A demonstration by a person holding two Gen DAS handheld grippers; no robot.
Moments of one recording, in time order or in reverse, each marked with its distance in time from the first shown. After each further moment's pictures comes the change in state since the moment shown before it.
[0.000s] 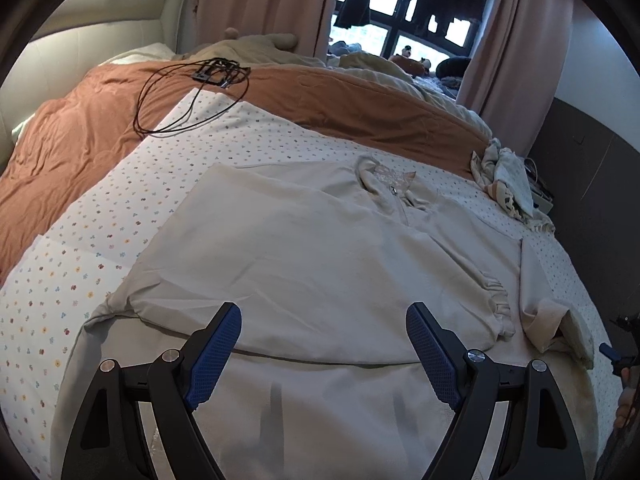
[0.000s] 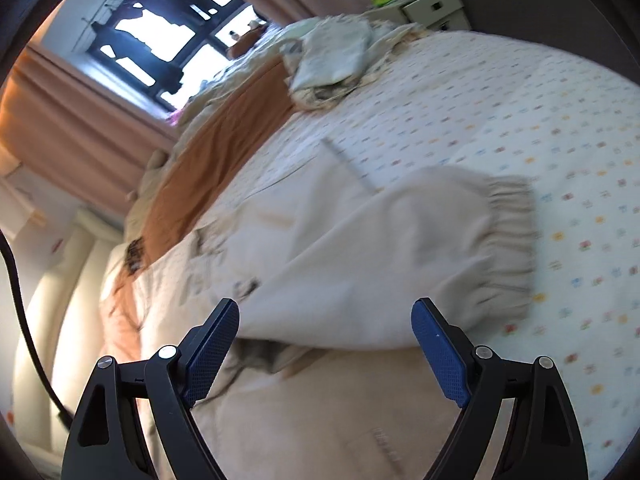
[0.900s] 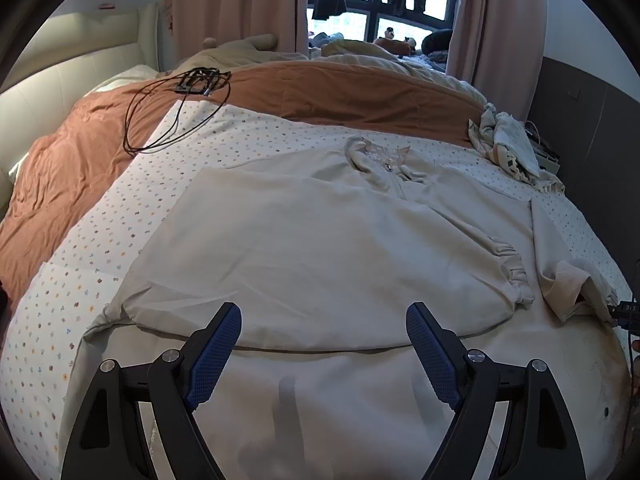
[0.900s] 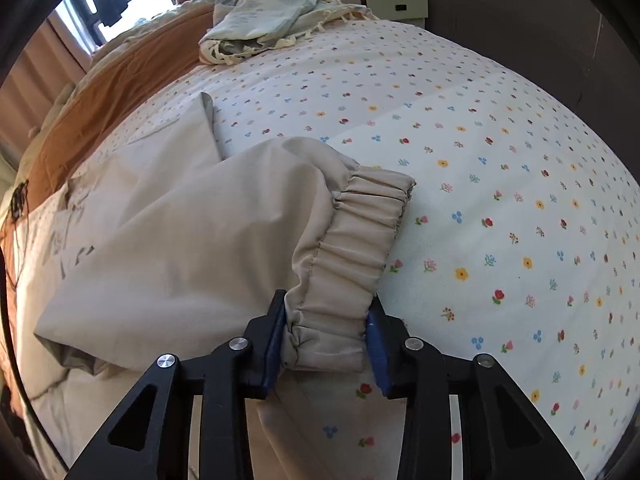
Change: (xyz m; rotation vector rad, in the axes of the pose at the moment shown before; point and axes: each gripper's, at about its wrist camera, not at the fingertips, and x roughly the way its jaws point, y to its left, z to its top) left arm 0.014 -0.025 -0.014 0.118 0.021 0.060; right arm 0.049 -0.045 0.012 -0.167 0.099 -0.380
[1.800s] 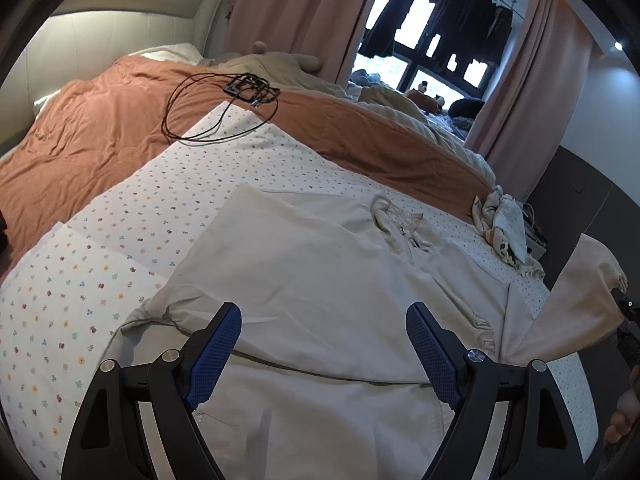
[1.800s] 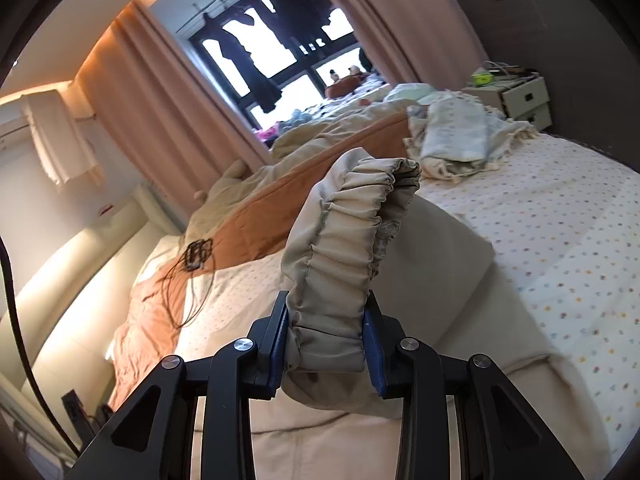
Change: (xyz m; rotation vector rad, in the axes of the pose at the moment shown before) left arm -0.048 0.076 0.017 -0.273 -0.101 -0.087; right arm -0.141 0.173 -0.023 -0.090 -0.364 0.548
